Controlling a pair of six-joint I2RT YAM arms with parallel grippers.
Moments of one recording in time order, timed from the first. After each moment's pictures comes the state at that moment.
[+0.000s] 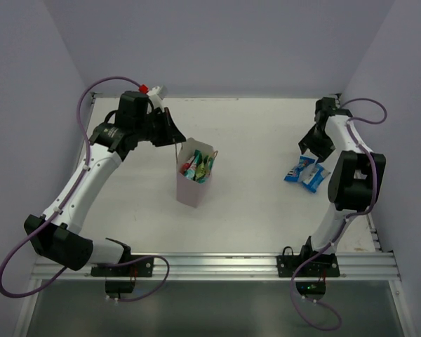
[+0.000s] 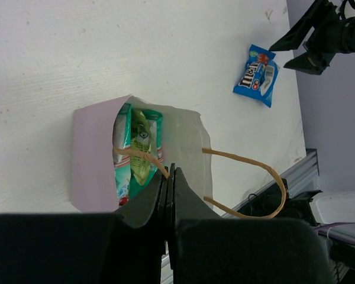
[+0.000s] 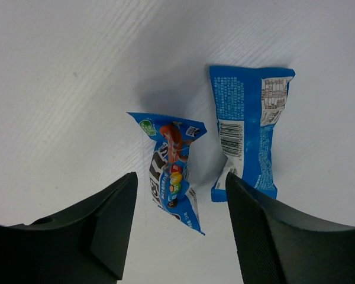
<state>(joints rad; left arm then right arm) -0.37 1.36 1.44 -0.72 0.37 -0.52 -0.11 1.88 1.53 -0.97 0.22 0.68</state>
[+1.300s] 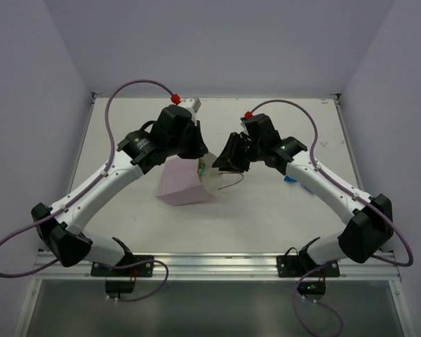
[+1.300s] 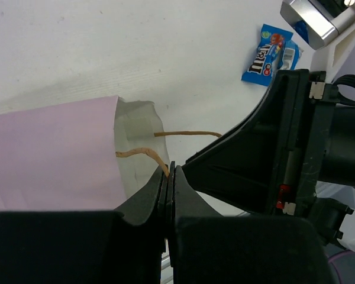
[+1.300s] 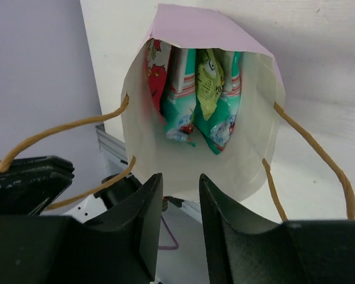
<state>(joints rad) -0.73 1.39 1.49 -0.75 -0.03 -0.60 0.62 1.44 1.28 -0.60 -0.34 0.94</state>
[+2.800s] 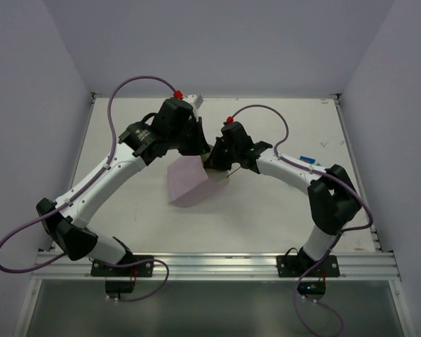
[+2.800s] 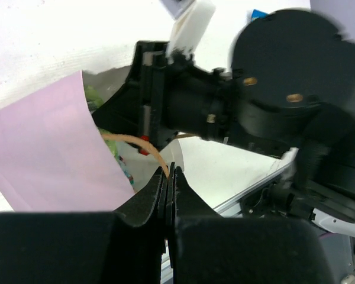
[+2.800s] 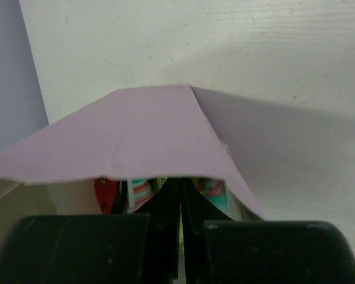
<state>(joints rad) -0.70 1.48 1.62 -0.85 0.06 -0.61 0.67 1.75 1.23 -0.23 -0.18 0.92</state>
